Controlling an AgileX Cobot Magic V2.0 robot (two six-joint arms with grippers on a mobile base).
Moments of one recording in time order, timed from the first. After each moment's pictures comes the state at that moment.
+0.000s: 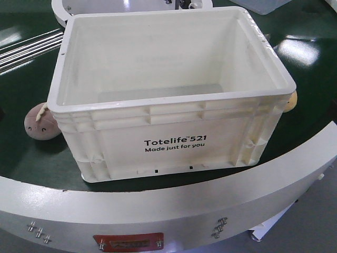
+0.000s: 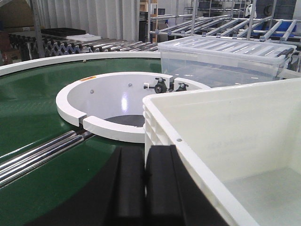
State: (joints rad) left arm -0.16 0.71 -0.50 -0.12 -0.08 0.14; right arm 0.17 0.67 -0.60 -0.03 0.14 -0.13
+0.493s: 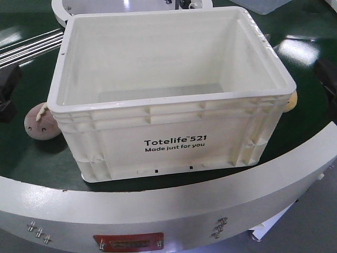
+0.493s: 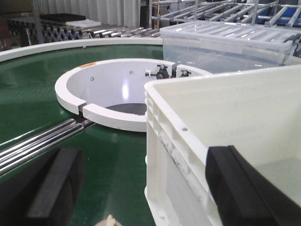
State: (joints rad) left arm -0.16 0.80 -0.50 -0.12 -0.14 0.13; right arm 0.17 0.67 -0.60 -0.02 0.14 -0.13
